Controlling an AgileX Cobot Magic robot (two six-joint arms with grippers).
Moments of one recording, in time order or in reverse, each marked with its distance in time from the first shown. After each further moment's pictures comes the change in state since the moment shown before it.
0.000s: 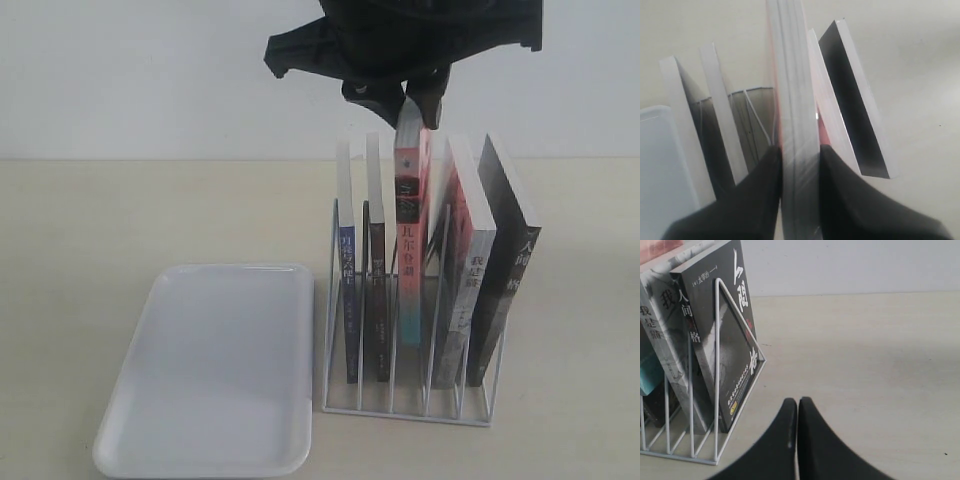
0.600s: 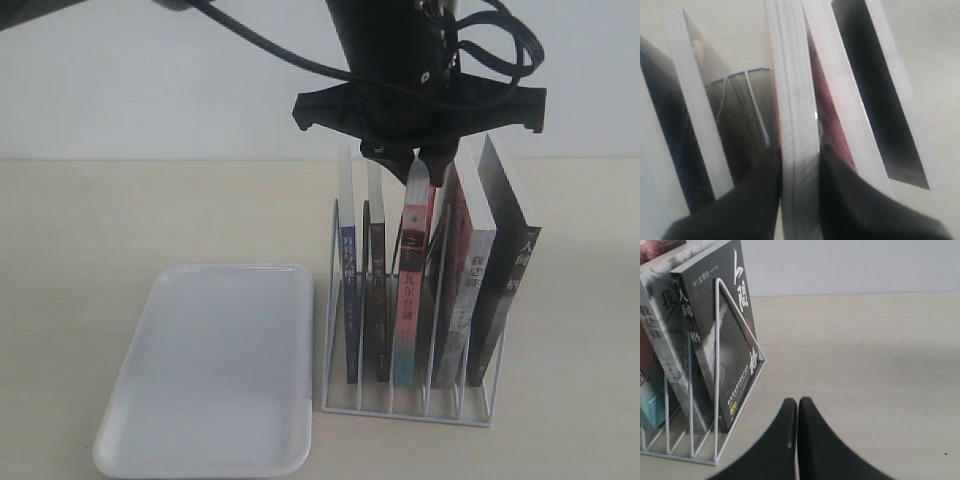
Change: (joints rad) left arm -0.013 0.092 0.002 -0.002 0.000 0.018; right arm 0.000 0.000 0.000 0.000 0.000 0.000
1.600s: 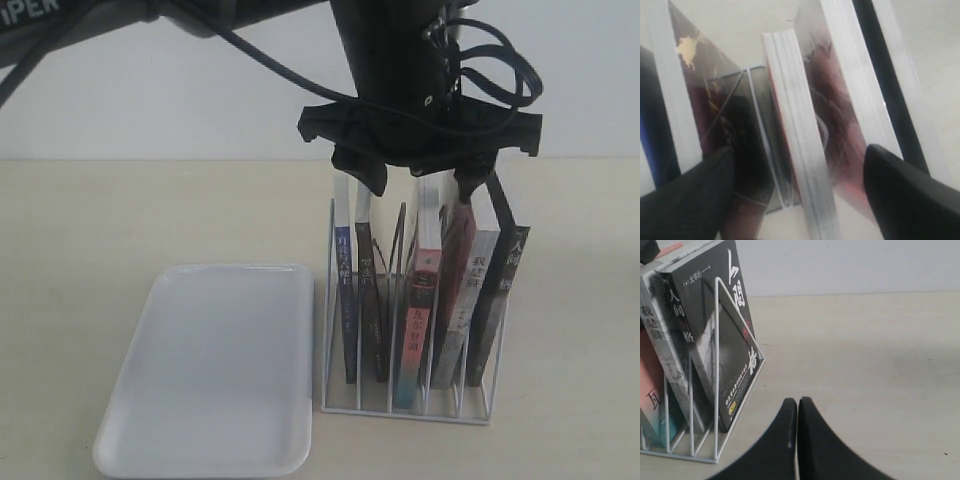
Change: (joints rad) left arm -0.002 0.038 -0.003 0.020 0.001 0.010; right arm 0.000 0.000 0.000 0.000 0.000 0.000
